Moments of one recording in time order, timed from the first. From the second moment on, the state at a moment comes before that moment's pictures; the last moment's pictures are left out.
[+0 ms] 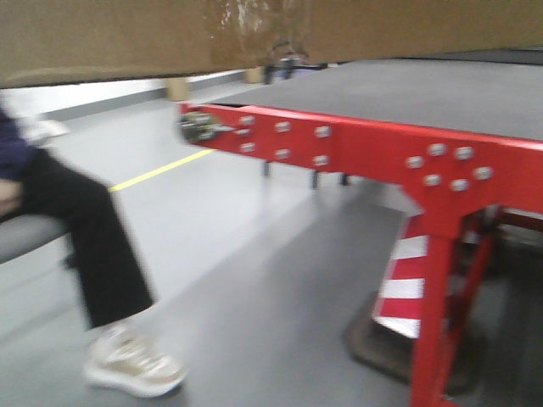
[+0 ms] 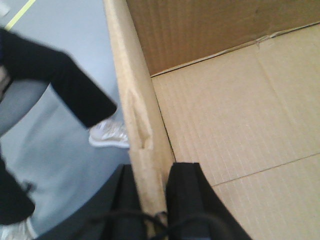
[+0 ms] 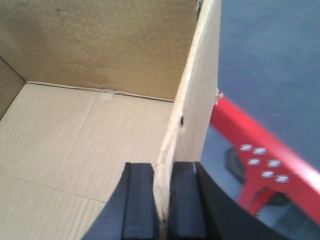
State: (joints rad) left arm -0.48 1.35 -1.77 0.40 1.23 -0.31; right arm 0.43 1.31 -1.73 0.06 1.00 0.05
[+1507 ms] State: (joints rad) left arm -0.49 1.35 -1.77 0.51 1.20 -0.31; right arm 0.43 1.31 -1.73 0.08 0.98 0.05
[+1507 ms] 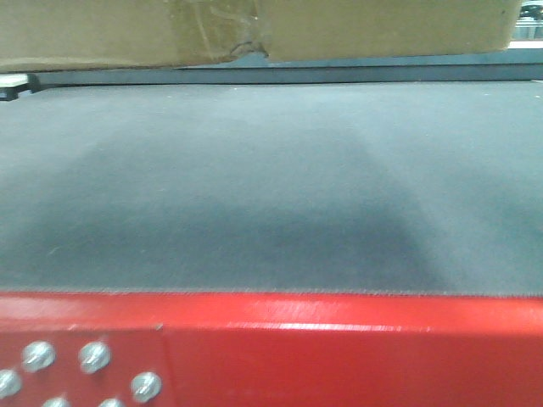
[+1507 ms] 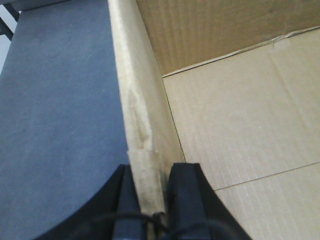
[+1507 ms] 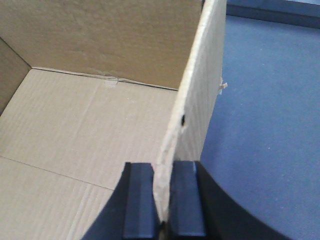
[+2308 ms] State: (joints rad) left arm -0.49 1.35 -1.77 0.51 1.20 -0.31; right arm 0.43 1.31 -1.73 0.08 0.98 0.05
